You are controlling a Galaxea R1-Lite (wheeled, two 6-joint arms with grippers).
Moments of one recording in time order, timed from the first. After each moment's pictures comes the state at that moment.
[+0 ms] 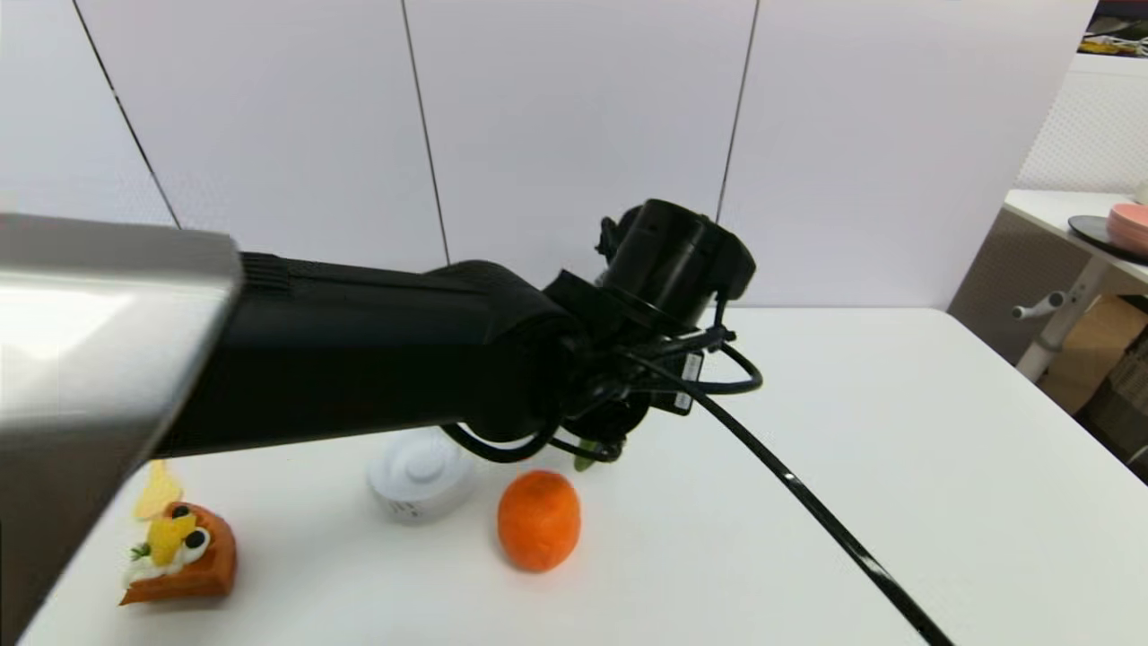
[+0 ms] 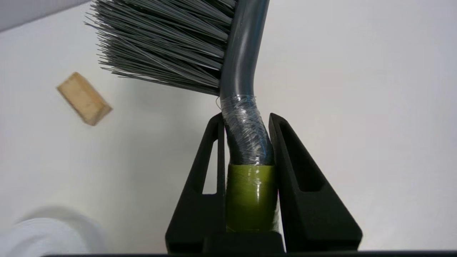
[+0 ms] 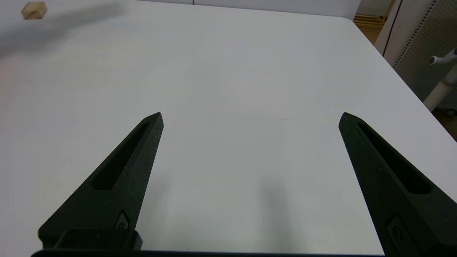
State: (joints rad) left arm -0.95 2.05 -1.67 0.24 0.51 -0.21; right arm 0.00 0.00 0.00 0.01 0.04 -0.07
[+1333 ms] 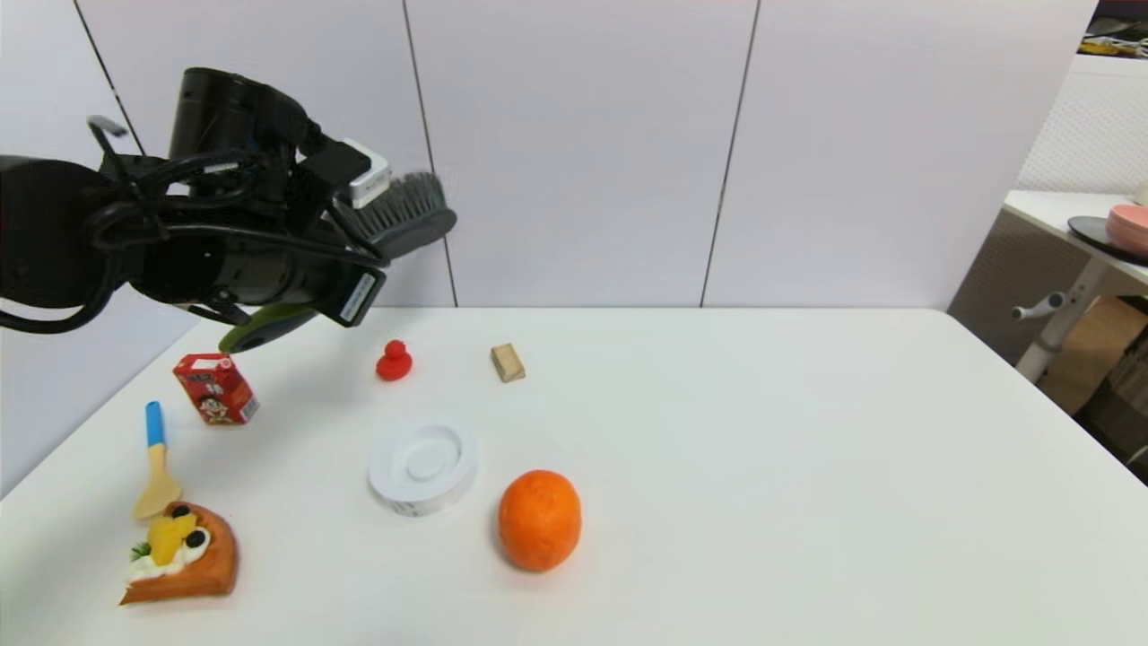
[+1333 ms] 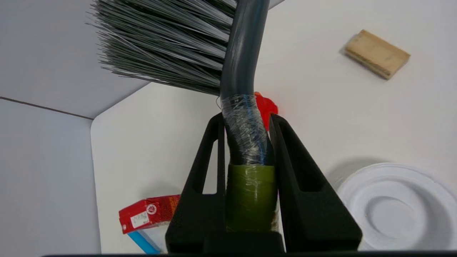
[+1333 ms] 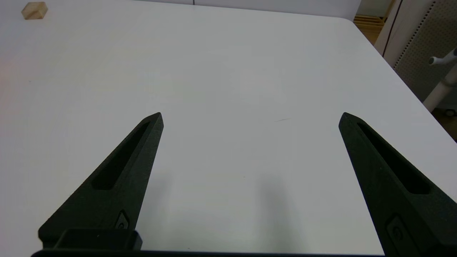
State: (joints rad) left arm -0.34 1.70 -1.37 0.18 0.26 0.41; right arm 0.00 0.00 0.00 0.01 0.04 -0.07
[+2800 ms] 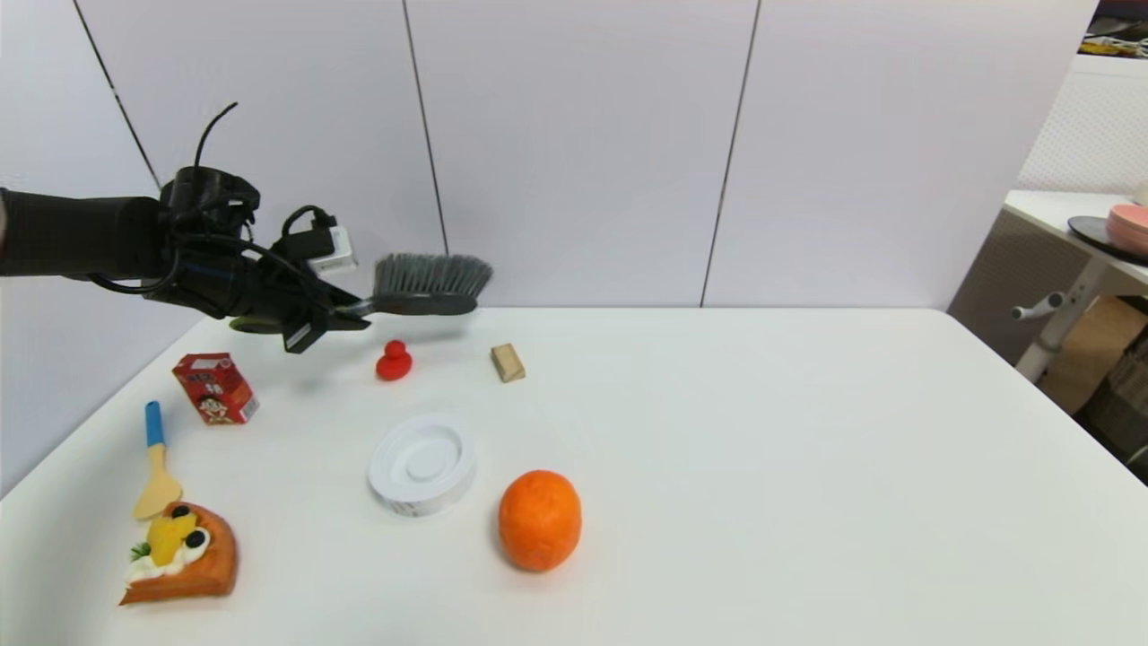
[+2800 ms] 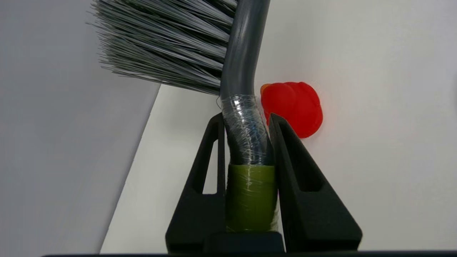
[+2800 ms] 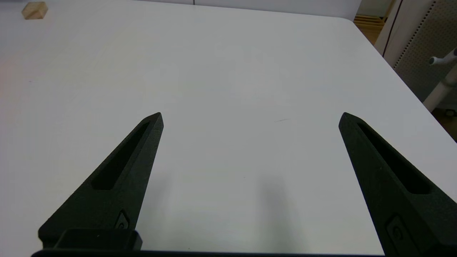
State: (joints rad) left arm 0.07 2.10 -1.71 0.41 -0.58 1.22; right arm 0.00 0.00 0.00 0.01 0.04 -0.07
